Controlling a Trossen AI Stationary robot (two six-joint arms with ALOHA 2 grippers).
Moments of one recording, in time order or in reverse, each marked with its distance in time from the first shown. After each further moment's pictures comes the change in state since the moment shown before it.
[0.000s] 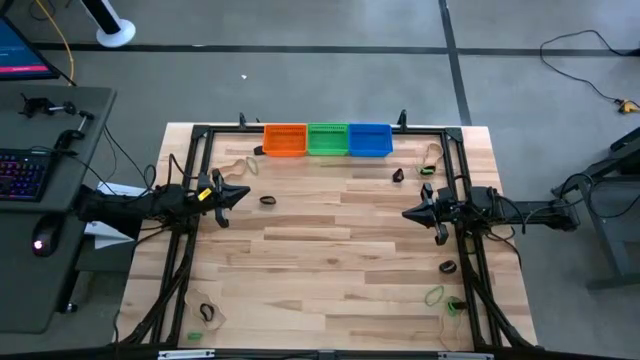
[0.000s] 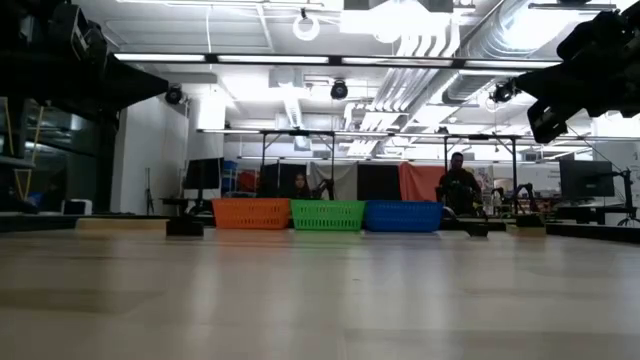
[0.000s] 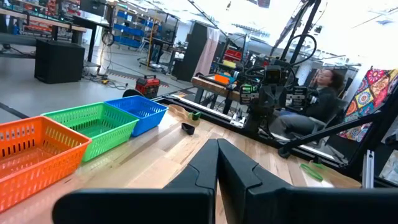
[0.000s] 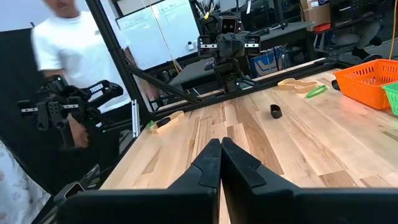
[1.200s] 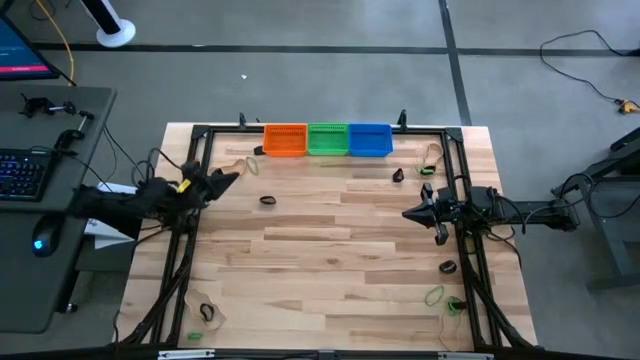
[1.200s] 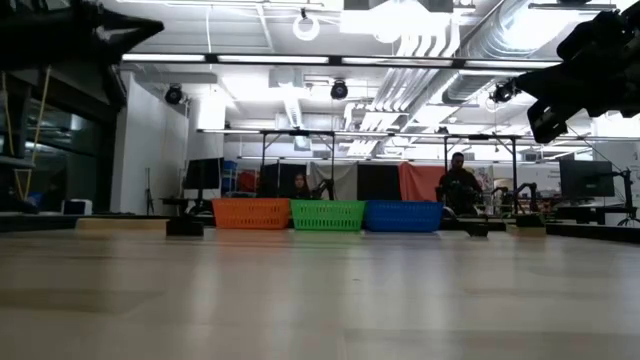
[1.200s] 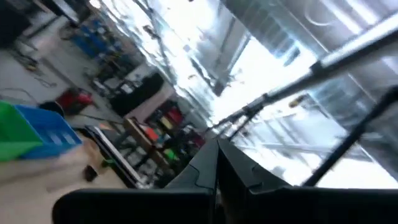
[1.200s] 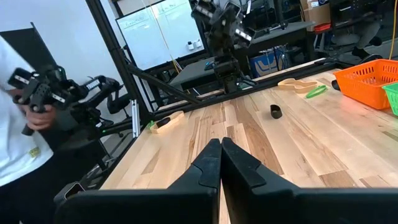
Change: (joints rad) left arm 0.004 0.140 0.068 0.396 -0.008 -0.463; right arm 0.000 0.000 0.000 0.000 0.000 0.000
